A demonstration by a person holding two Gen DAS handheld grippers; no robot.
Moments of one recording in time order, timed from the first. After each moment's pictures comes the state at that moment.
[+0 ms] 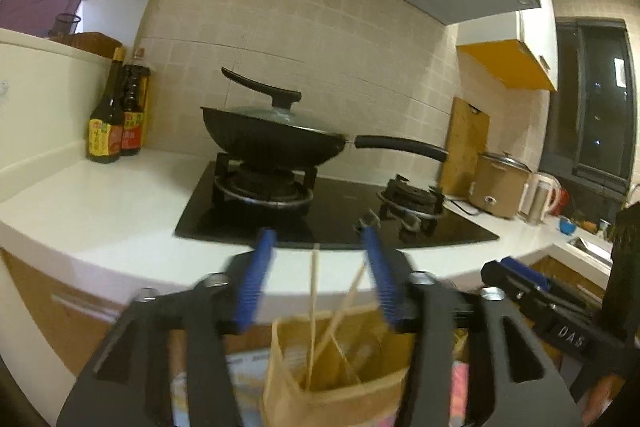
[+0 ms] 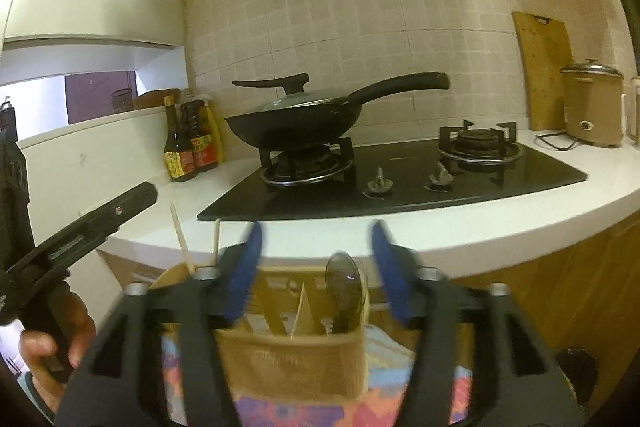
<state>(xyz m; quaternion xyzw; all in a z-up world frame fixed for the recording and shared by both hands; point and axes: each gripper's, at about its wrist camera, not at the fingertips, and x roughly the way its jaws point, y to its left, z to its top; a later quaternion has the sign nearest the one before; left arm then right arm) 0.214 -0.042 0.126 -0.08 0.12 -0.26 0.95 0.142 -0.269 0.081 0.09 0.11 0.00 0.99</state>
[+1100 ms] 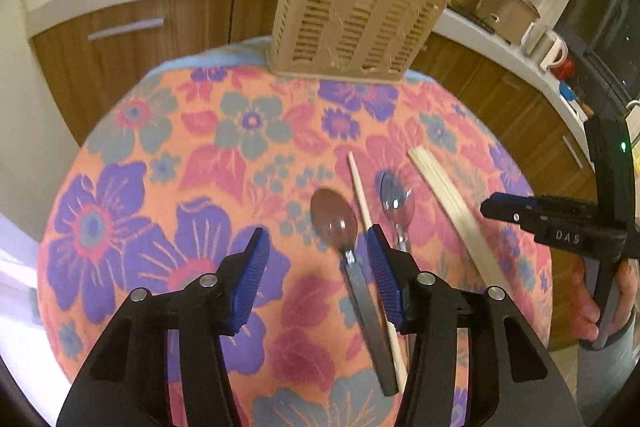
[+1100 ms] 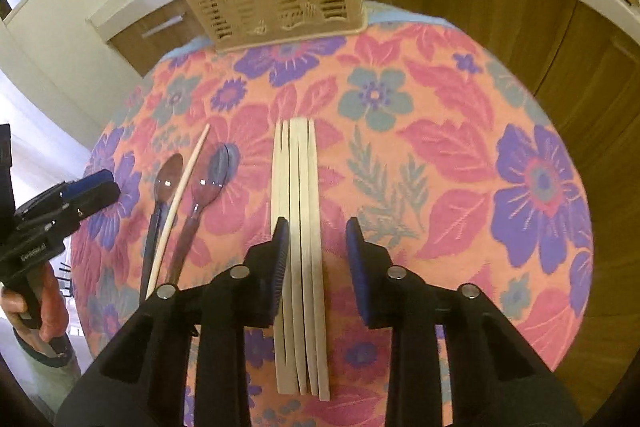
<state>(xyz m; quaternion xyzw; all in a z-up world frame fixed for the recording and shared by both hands) 0.068 0.003 -0.010 -0.01 0.47 -0.25 0.85 0.024 -0.249 -0.051 0.11 0.50 0.06 0.85</state>
